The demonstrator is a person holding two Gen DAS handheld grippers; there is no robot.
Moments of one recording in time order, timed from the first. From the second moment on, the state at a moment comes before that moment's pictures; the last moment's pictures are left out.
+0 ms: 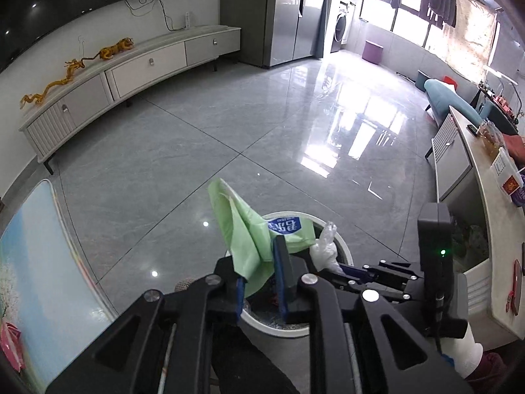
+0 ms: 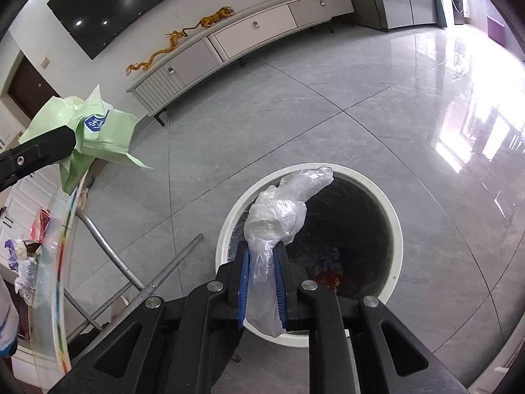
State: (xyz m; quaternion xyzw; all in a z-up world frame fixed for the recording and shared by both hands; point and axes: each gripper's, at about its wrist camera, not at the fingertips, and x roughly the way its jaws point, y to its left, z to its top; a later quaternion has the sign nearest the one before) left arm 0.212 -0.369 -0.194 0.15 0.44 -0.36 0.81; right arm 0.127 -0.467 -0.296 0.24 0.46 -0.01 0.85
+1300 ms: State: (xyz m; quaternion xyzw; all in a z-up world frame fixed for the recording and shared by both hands) left arm 0.161 -0.007 -0.076 0.01 0.31 -0.17 0.94; right arm 0.110 -0.282 -0.081 0.10 0.32 0.11 0.94
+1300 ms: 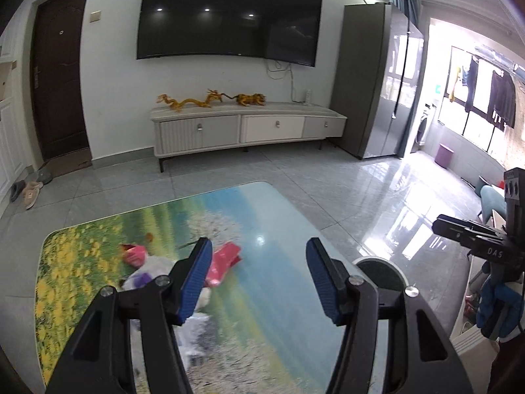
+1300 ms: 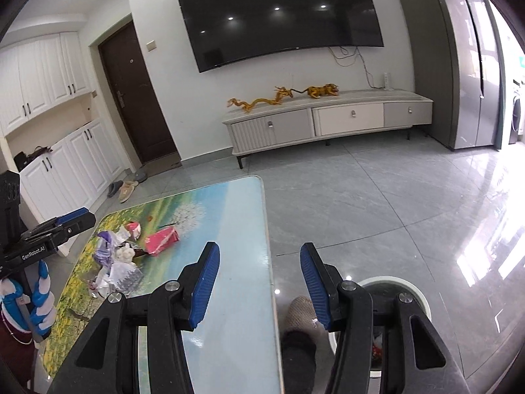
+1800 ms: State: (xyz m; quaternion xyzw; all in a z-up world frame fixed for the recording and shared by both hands) left arm 0.182 0.066 -0.141 0.00 0.37 -0.10 0.92; right arm 0.219 -0.142 -0.143 0.11 0.41 0.24 0.87
